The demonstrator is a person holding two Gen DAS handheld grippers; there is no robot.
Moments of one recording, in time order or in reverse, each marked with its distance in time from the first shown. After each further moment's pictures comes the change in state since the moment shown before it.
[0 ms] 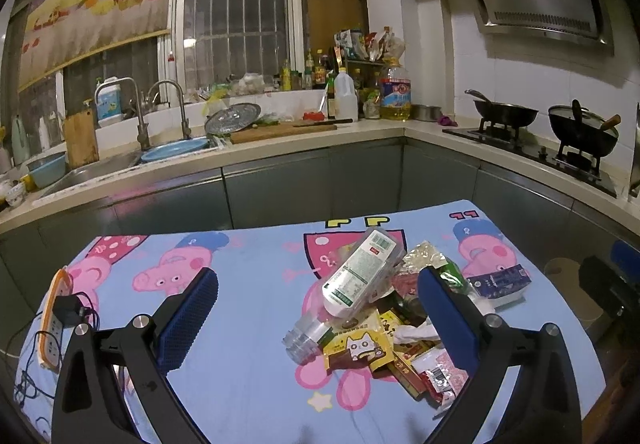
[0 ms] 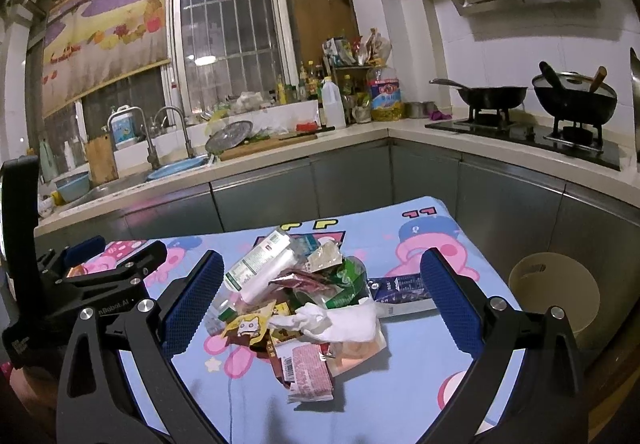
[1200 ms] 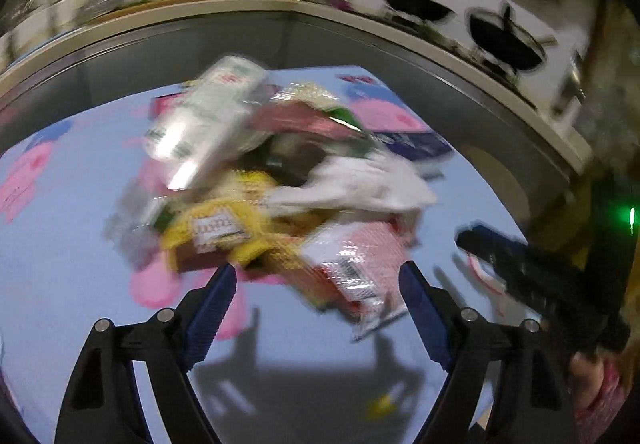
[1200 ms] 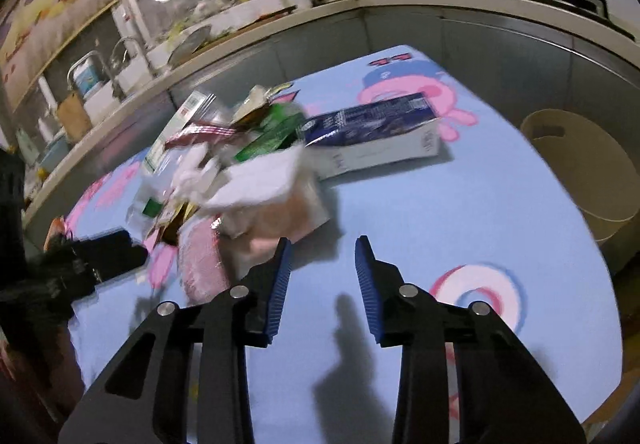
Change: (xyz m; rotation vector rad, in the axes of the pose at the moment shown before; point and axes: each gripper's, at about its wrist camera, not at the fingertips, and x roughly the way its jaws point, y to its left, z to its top) left arm 0.084 -0.062 -0.085 0.084 0.415 -0.488; right arm 0.083 -0.084 -0.107 0.183 0.379 0.013
